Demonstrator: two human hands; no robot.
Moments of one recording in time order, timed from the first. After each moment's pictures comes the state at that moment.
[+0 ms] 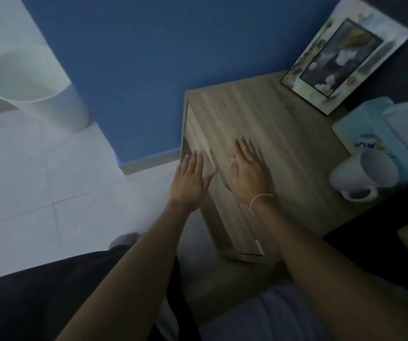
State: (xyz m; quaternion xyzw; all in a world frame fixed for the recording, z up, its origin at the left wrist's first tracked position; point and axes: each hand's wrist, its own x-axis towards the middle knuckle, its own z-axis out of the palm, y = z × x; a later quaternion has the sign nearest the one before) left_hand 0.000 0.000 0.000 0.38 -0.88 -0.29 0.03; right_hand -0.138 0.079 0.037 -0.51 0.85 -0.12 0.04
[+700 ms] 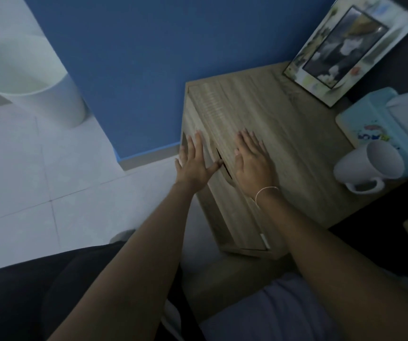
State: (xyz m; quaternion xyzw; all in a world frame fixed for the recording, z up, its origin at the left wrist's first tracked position) left_hand -0.020 -0.020 -0.007 0.44 -0.79 -0.42 0.03; right_hand -0.141 0.079 0.031 -0.52 0.84 -0.14 0.03
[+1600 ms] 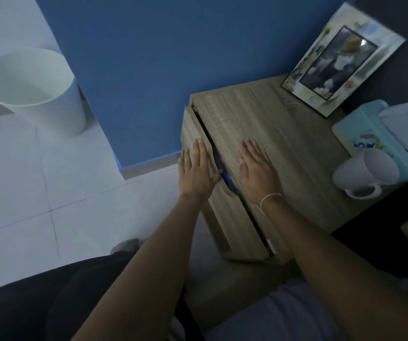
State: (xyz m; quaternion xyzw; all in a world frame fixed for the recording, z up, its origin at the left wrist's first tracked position) left_hand -0.010 -0.017 0.003 0.42 -0.86 -0.28 0.05; right_hand -0.143 0.078 0.025 -0.51 0.85 -0.11 0.02
